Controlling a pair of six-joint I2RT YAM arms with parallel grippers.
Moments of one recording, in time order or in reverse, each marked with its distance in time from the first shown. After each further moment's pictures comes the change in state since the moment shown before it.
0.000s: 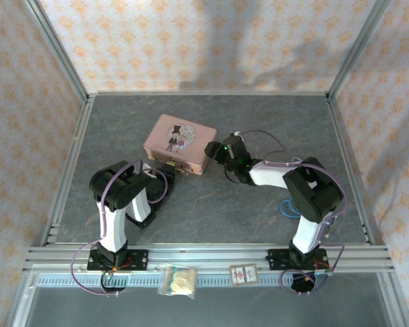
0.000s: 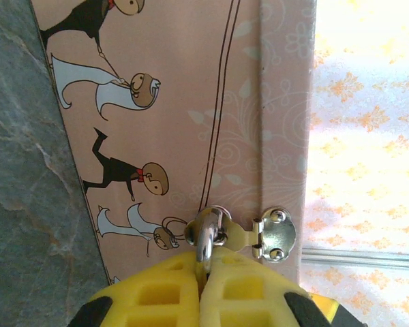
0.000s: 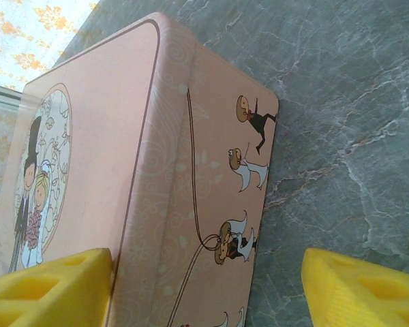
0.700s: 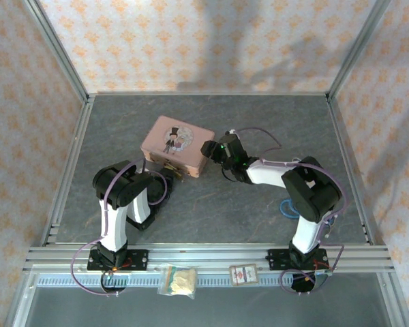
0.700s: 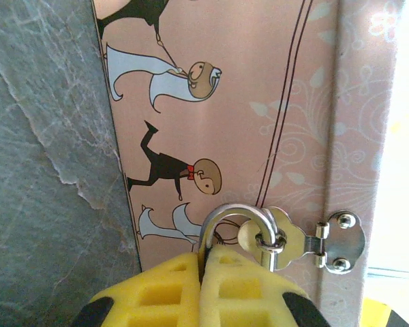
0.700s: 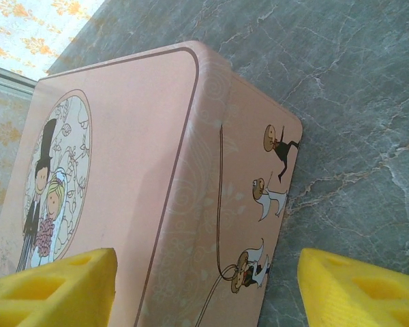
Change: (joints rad) left arm 0.000 0.036 -0.019 -0.003 -0.018 -0.010; right arm 0.021 0.013 0.046 -0.029 0.000 -0.034
